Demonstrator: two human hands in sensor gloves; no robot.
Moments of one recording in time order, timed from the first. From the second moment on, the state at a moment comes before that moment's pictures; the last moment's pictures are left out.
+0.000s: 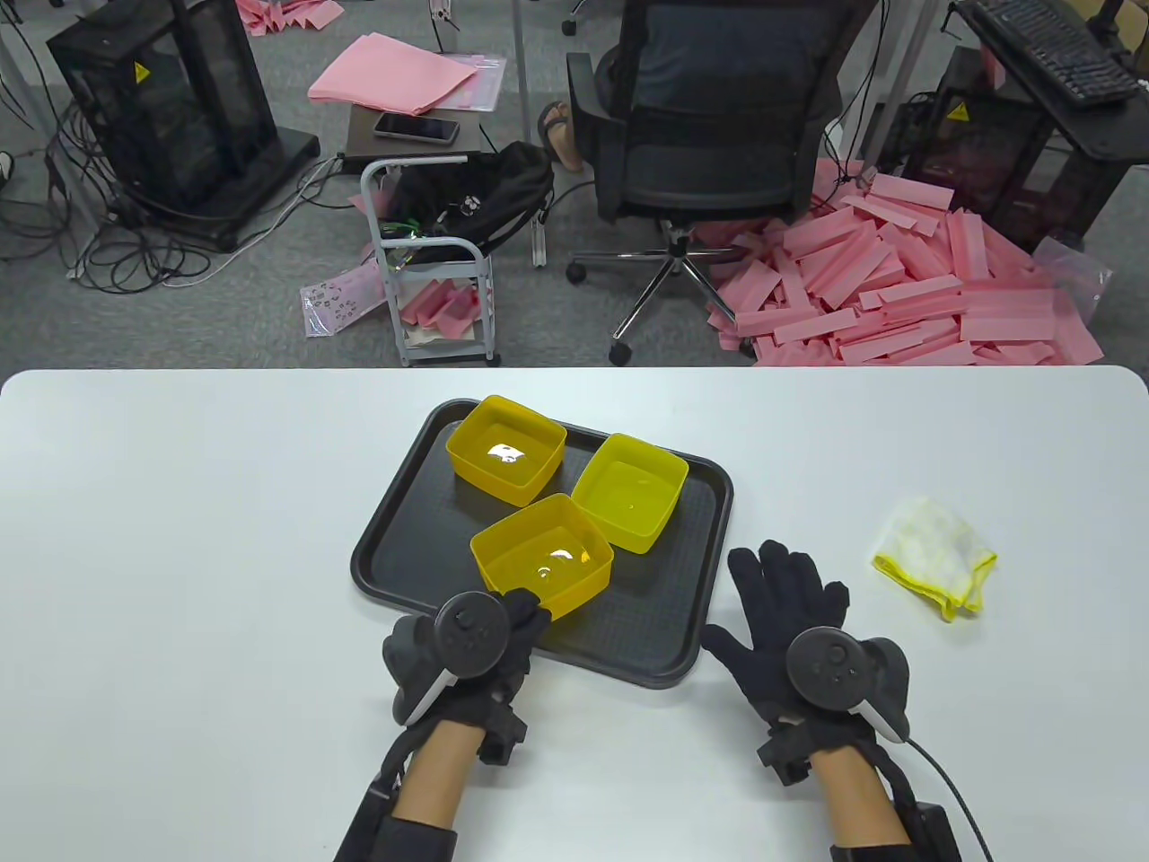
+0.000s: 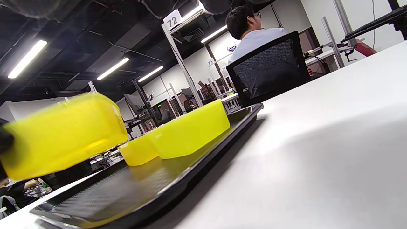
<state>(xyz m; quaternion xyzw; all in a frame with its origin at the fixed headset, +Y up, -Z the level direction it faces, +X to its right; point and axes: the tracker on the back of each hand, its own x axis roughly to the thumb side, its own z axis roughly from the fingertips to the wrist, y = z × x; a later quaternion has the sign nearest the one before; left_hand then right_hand) -0.135 -0.698 -0.293 0.09 -0.06 0.24 0.97 0.207 -0.723 -0.294 0.14 -0.09 0.95 0.25</state>
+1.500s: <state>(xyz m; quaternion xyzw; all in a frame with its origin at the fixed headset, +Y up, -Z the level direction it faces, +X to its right) -0.141 -0.701 -0.271 0.10 -0.18 0.29 0.94 0.376 -0.752 -0.400 -0.21 0.07 0.98 -0.02</state>
